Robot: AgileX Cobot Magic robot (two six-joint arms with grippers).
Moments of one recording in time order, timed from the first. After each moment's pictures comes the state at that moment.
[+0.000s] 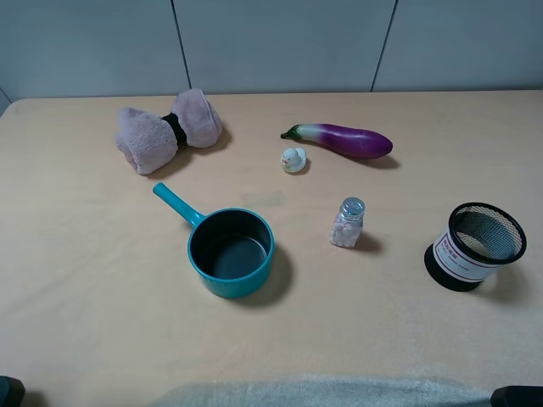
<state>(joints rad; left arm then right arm) -0.10 0.17 -0.55 0.04 1.16 0.10 -0.08 -0.01 -0.50 0.11 1.02 -0.13</state>
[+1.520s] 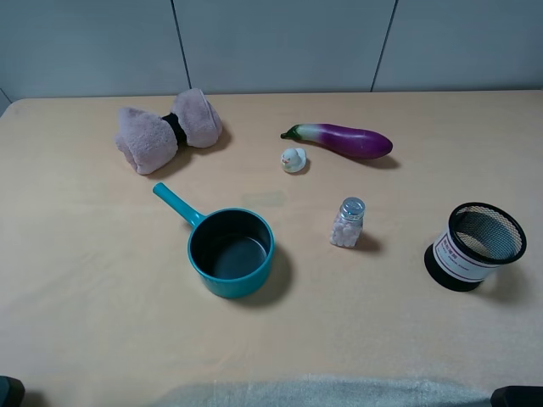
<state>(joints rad) -0.04 -0.01 -0.49 0.00 1.07 0.11 -0.08 -0.01 -0.50 0.11 1.02 -0.13</state>
